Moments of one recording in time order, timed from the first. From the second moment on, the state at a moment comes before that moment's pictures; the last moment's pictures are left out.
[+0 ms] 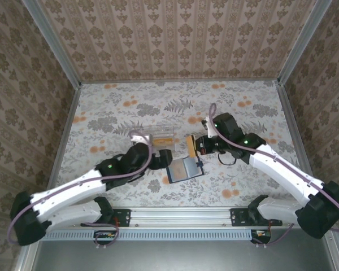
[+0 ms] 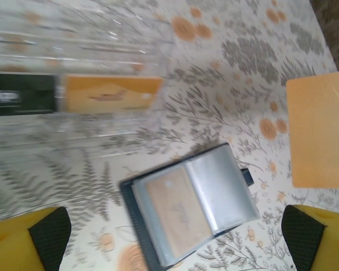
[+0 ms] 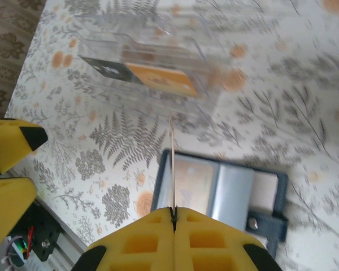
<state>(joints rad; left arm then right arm) -1.01 0.88 0.66 -0.44 -0.26 -0.85 0.59 1.21 0.99 -0.57 -0.26 0.43</state>
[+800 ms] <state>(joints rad) -0.93 0.32 0.49 -0.84 -0.36 -0.87 0.93 1.83 1.51 -0.77 0.12 -0.51</state>
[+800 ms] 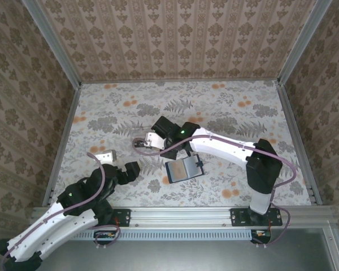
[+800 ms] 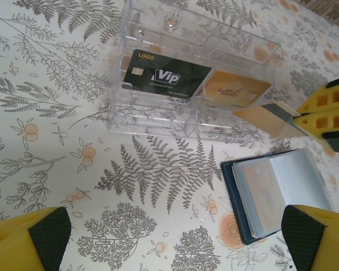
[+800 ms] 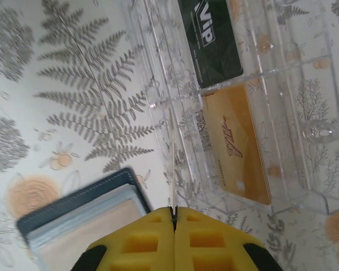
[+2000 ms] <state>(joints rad) -0.92 0.31 0.49 -0.87 -0.36 -0.87 0.92 1.98 1.60 -0.74 0.26 -0.76</state>
